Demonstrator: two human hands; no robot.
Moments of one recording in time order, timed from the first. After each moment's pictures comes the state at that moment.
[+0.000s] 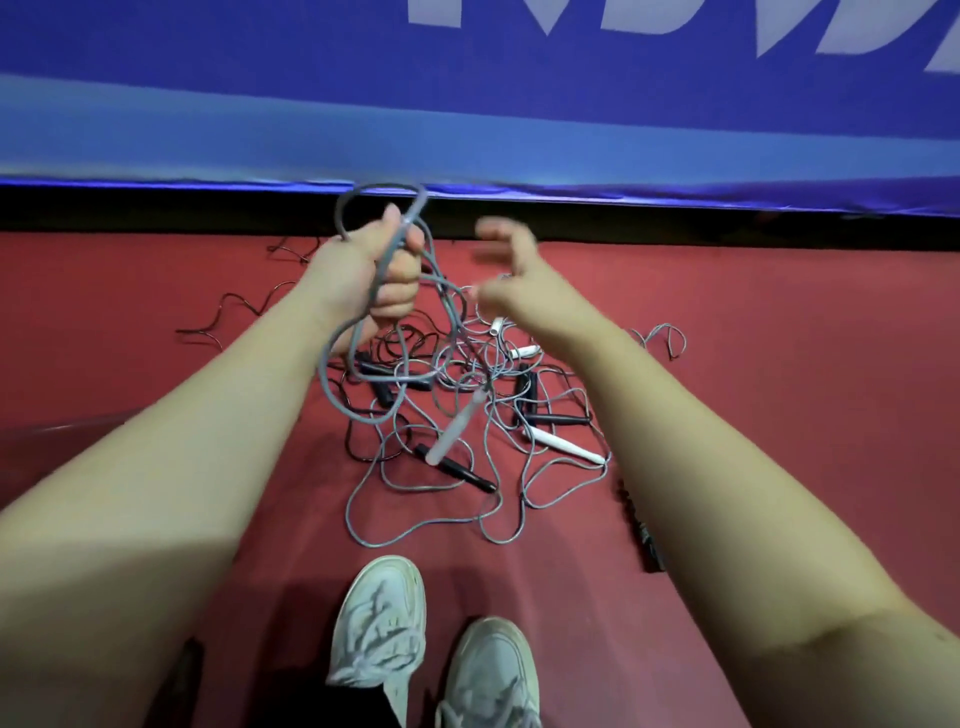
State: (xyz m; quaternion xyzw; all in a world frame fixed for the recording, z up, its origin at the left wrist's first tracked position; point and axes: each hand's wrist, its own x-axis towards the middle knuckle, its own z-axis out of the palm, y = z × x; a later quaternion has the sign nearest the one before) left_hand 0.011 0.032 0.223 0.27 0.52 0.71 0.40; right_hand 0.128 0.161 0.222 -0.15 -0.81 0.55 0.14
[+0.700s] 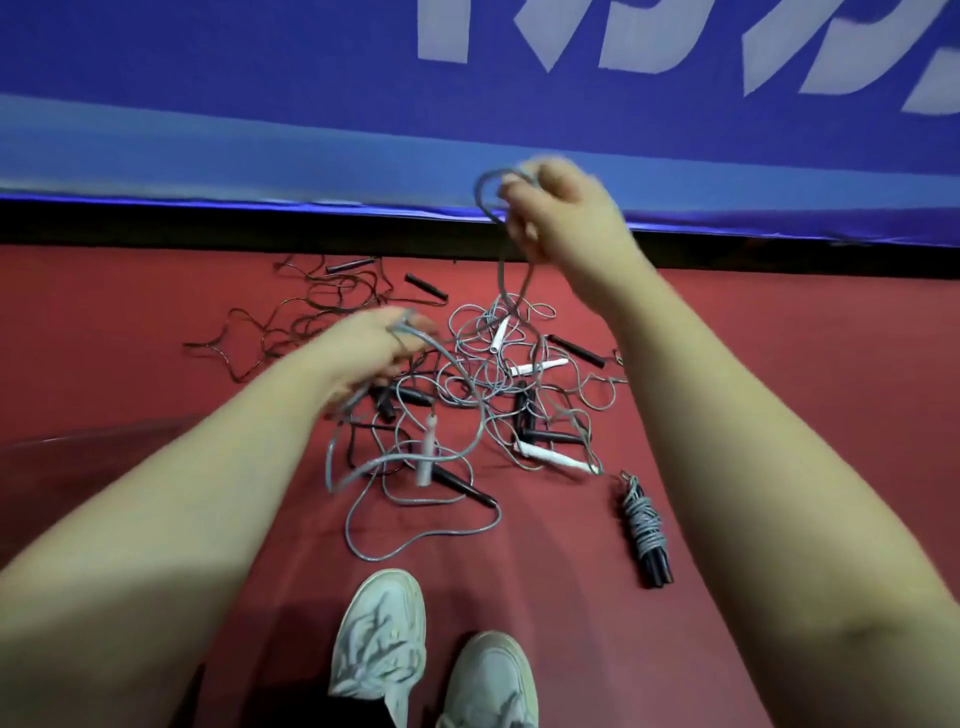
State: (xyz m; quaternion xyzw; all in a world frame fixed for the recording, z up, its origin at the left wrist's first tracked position) left_hand 0.010 0.013 0.189 0.28 0.74 0.51 0.33; right_hand 0.126 0.160 0.289 -0.17 -0.79 0.51 0.28
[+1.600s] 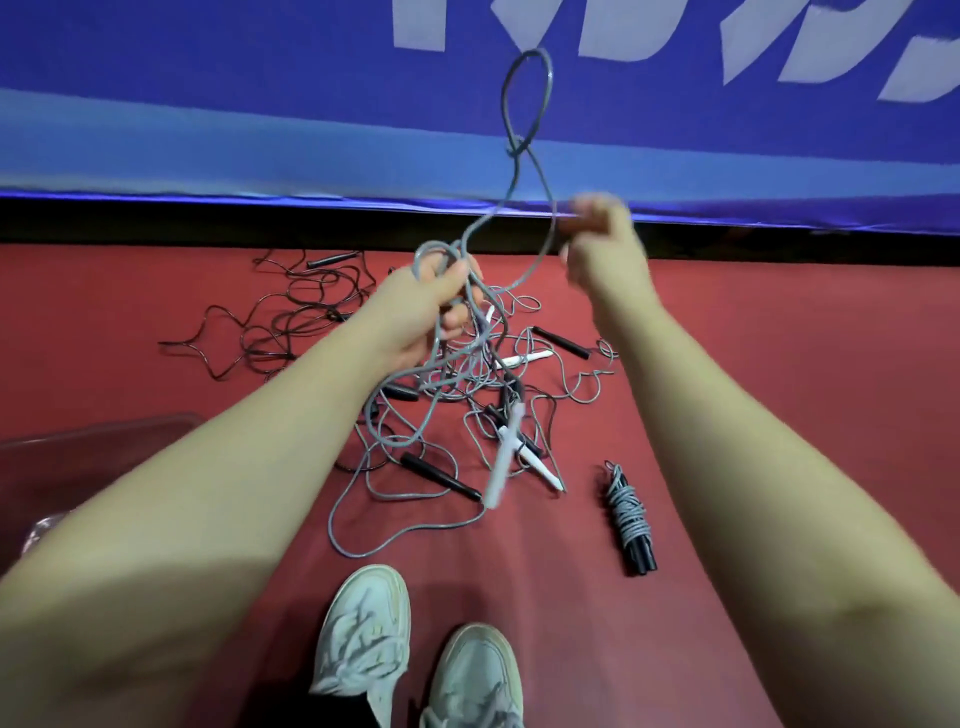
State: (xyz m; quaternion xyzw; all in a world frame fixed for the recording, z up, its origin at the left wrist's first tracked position) left_hand 0.051 0.064 0.218 0.29 0.54 0.69 0.38; right_hand 0.151 0.211 0.244 -0.27 -0.70 0.56 0.35
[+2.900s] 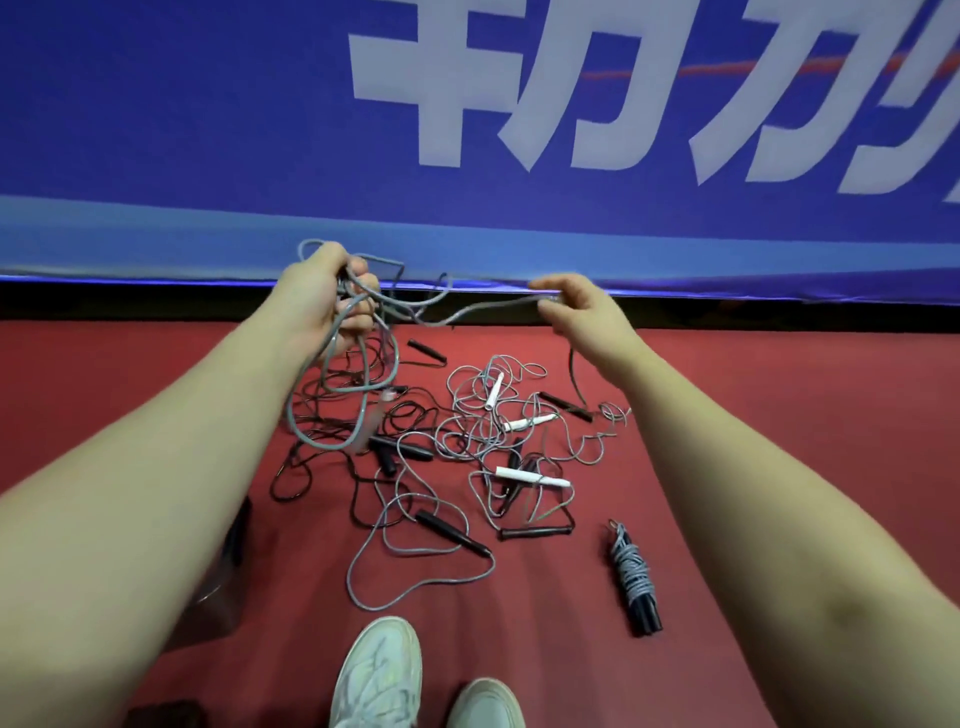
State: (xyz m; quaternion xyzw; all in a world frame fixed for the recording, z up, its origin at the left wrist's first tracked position) left_hand -0.003 0.001 0.302 0.18 0.49 0.77 0.36; right_hand 0.165 0.206 0.280 -0.20 -0.82 0.47 0.27
